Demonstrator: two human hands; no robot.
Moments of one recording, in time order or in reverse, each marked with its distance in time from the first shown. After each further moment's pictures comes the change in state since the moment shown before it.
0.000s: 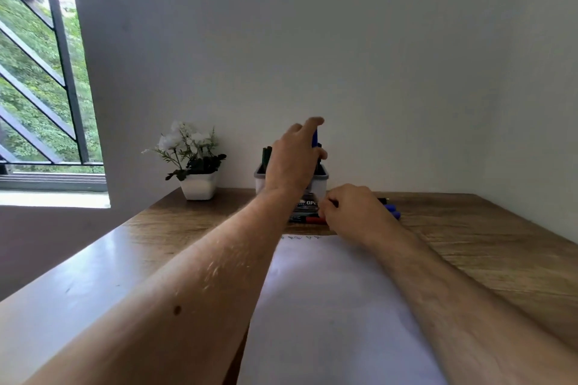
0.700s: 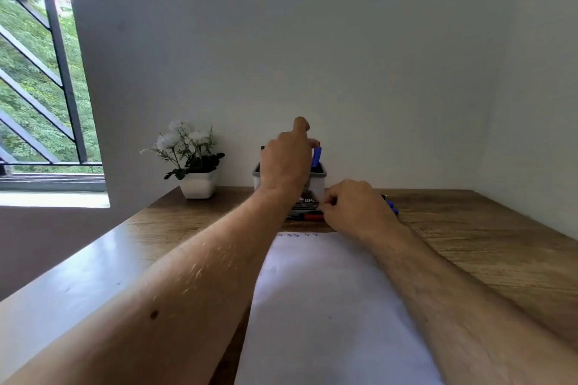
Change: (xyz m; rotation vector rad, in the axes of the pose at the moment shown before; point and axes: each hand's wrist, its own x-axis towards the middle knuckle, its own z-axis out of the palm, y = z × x) left_hand -0.005 0.006 -0.008 0.265 -0.022 -0.079; right_hand 0.001 -0.003 0.000 -0.109 0.007 0.056
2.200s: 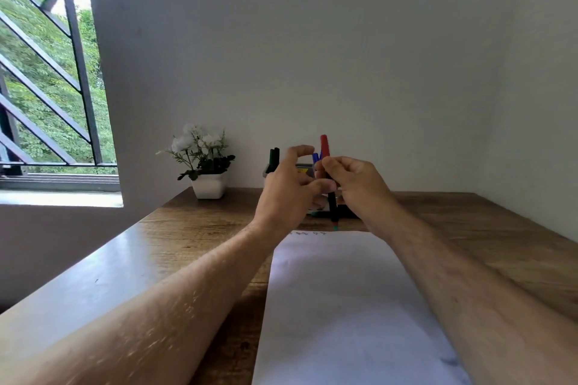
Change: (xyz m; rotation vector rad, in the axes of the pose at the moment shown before) left_hand -0.075 0.000 -0.056 -0.893 -0.263 -0.214; right_hand -0.005 -0.023 -0.020 0.894 0.076 -0.012
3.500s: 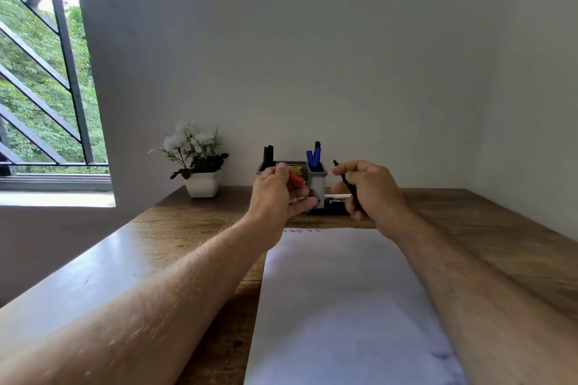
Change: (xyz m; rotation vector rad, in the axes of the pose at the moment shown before) left_hand 0.002 -0.004 0.001 -0.611 0.189 -0.437; right_hand -0.001 0.015 -0.024 0.034 0.112 0.184
